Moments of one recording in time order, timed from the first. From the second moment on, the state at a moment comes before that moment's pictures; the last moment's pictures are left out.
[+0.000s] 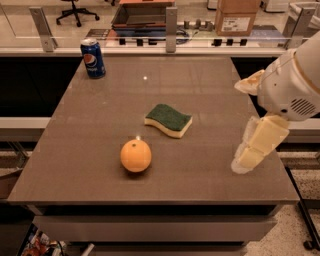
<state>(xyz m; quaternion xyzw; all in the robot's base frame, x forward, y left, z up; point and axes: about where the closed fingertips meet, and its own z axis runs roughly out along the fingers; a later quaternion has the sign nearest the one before) 0.427 -0.146 0.941 -0.61 0.75 0.07 0.24</state>
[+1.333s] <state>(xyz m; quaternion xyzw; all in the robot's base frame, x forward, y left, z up) 0.429 -0.064 0.896 -0.59 0.69 0.21 0.36</state>
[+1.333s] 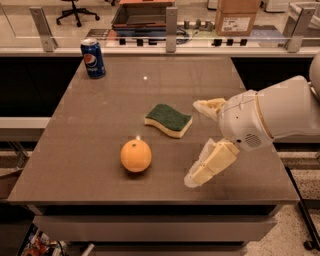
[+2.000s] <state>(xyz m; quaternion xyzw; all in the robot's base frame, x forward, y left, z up) 0.427 -0.018 0.877 -0.60 0.67 0.26 0.36</state>
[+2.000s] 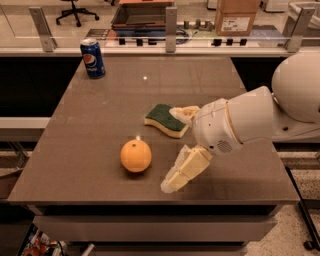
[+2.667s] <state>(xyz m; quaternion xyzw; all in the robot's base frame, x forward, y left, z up) 0.421 0.024 0.869 -0.60 0.64 0.29 0.38</state>
